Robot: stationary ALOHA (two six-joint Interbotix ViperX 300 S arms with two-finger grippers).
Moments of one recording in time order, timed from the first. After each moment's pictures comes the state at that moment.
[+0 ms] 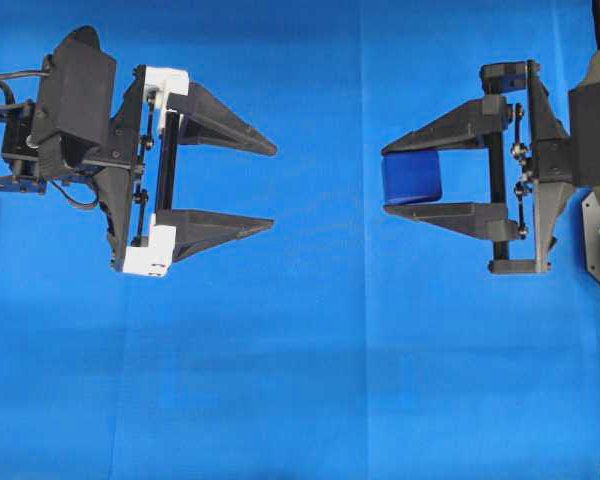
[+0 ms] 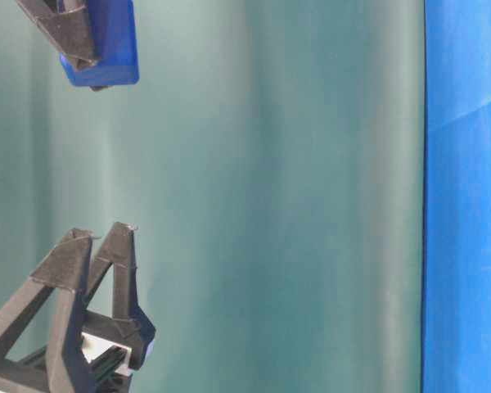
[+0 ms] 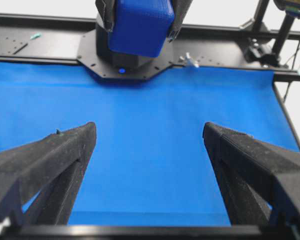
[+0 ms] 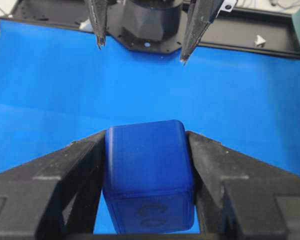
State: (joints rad) left arm -0.04 -0.36 0.63 0.02 -0.14 -0.08; right arm 0.11 -0.59 0.69 -0.62 0.19 0.69
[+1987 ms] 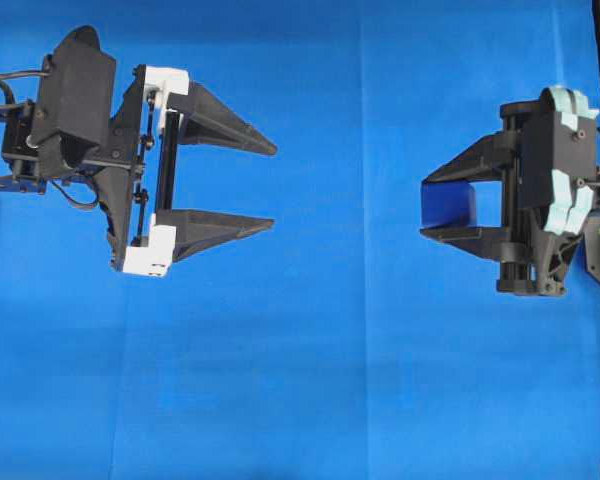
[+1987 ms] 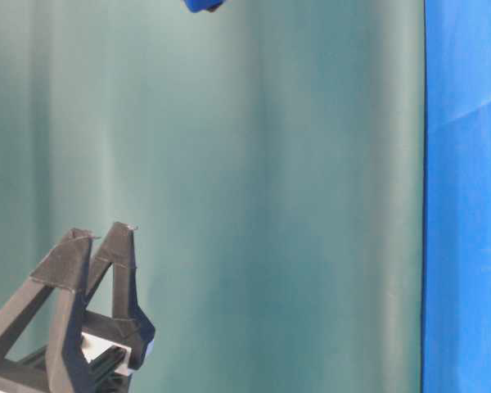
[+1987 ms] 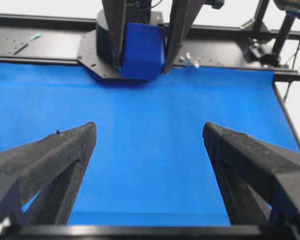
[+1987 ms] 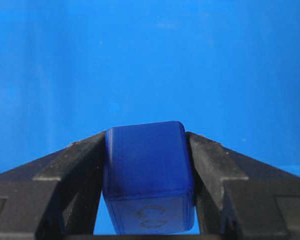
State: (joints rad) left arm -0.04 -0.36 0.63 0.02 -0.14 -0.08; right arm 0.22 -0.59 0.69 -0.46 0.60 0.69
